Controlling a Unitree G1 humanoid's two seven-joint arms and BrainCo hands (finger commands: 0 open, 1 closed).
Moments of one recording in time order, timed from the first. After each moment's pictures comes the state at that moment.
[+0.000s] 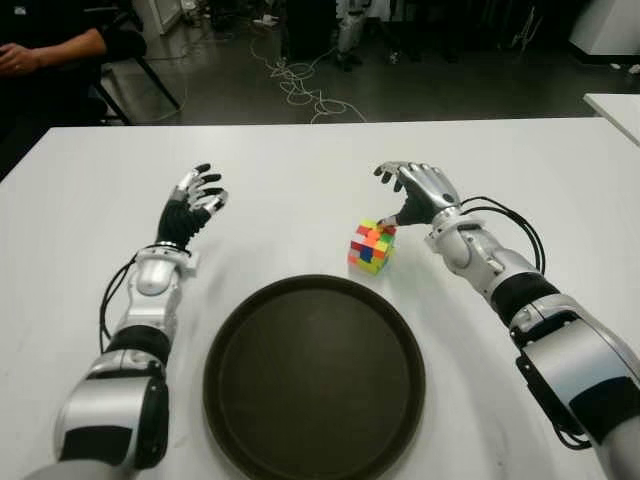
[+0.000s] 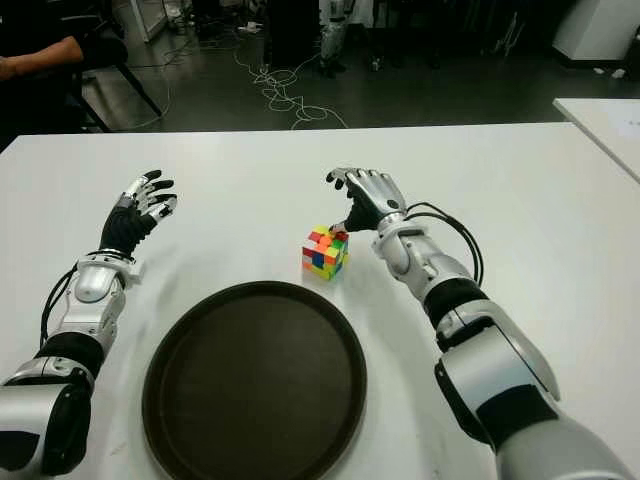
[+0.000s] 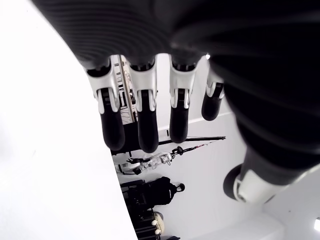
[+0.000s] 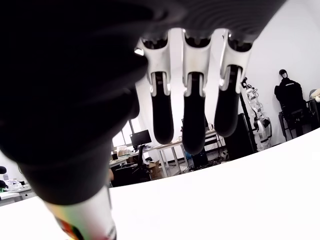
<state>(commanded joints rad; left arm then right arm) -0.64 0.22 0.13 1.15 0.02 -0.56 -0.11 -0.84 -0.22 0.47 1.19 -0.68 -0.37 -0.39</state>
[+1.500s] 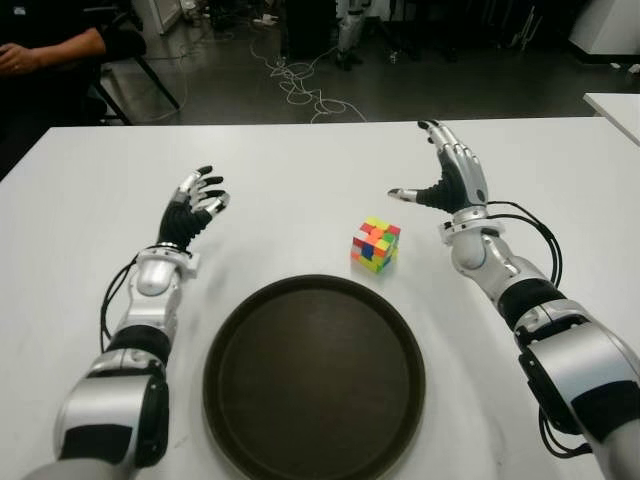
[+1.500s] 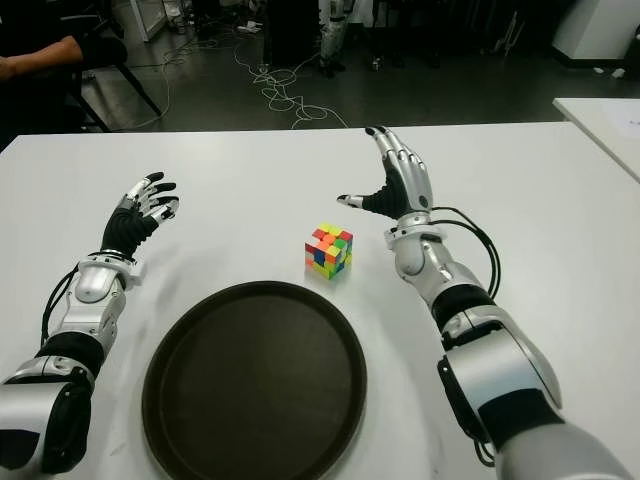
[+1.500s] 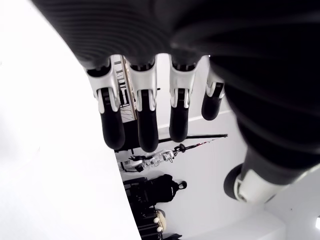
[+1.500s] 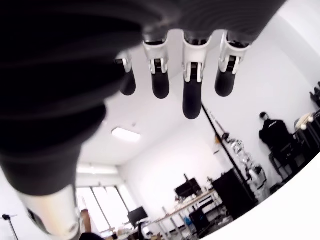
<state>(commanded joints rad) -0.66 0.23 0.13 1.18 0.02 -0.56 -0.12 -0.85 -0.23 0.32 1.24 -0.54 -0.52 -0.66</state>
